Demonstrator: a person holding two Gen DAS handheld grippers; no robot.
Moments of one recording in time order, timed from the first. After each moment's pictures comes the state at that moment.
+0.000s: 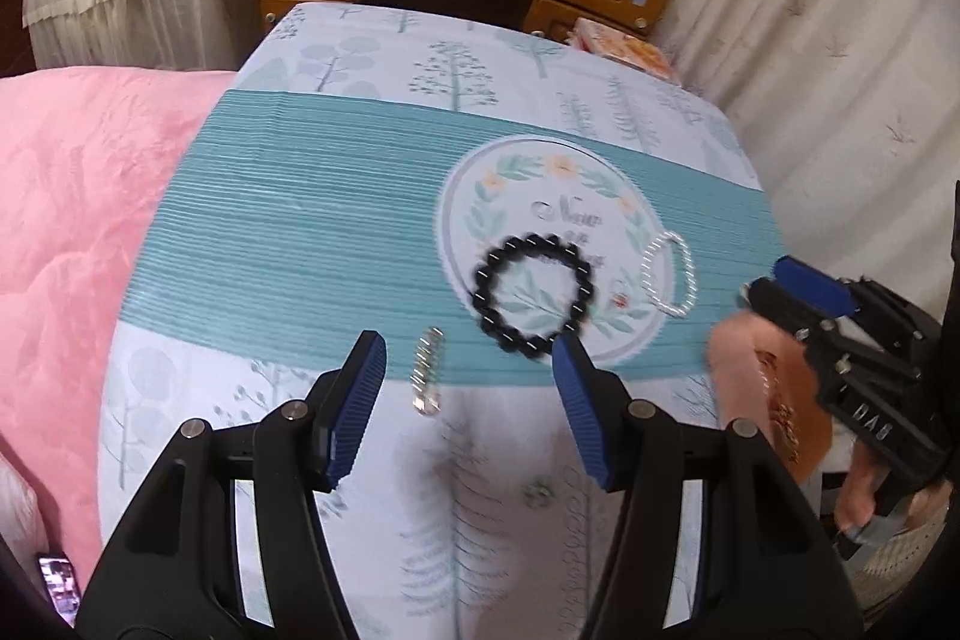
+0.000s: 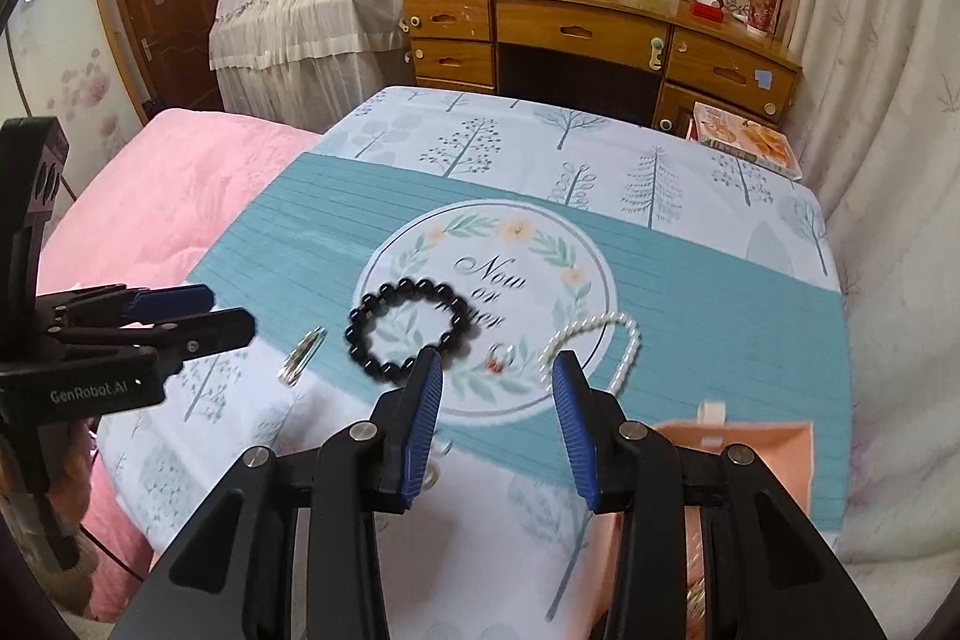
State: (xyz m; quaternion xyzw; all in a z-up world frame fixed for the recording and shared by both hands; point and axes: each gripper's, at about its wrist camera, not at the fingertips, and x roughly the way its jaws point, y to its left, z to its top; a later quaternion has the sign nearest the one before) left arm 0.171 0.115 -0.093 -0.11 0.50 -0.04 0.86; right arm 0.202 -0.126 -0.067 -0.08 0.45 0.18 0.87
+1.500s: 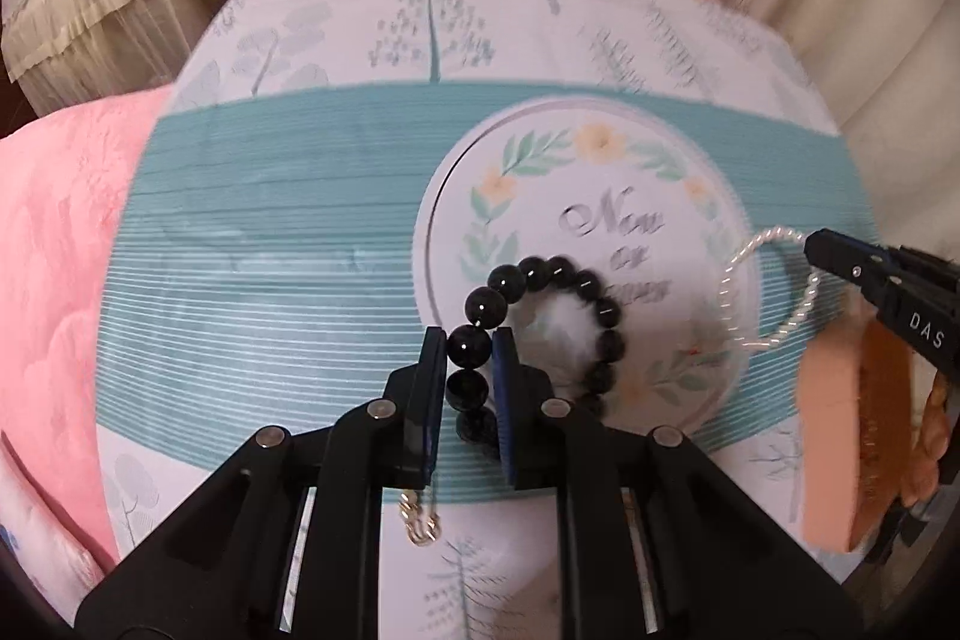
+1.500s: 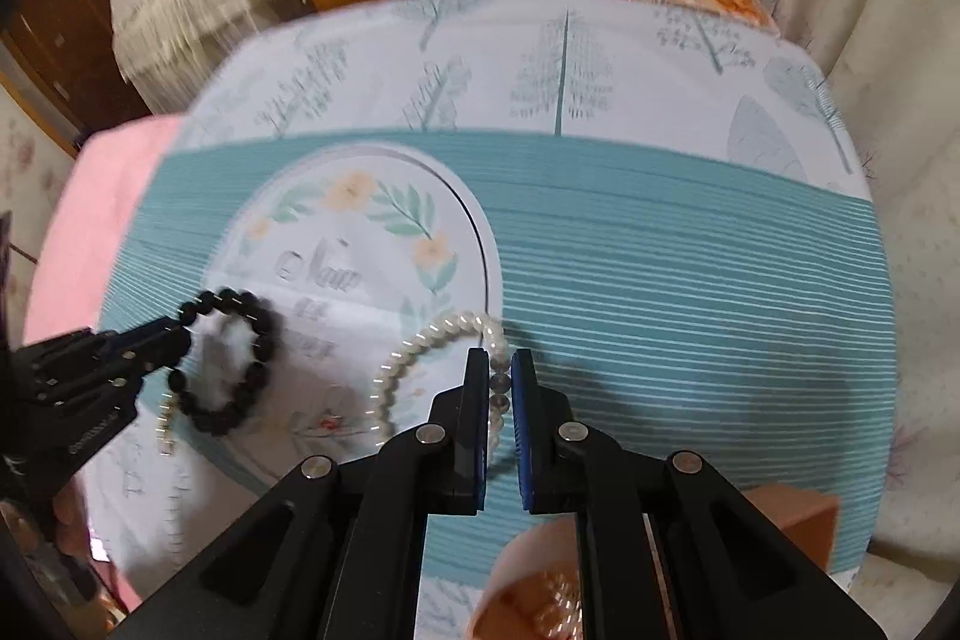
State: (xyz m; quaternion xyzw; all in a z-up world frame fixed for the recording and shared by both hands) left arm 0.267 0.066 -0.145 -0.02 0.55 -0.03 0.83; right arm 0.303 -0.191 -0.135 0.01 0.55 0.11 0.83
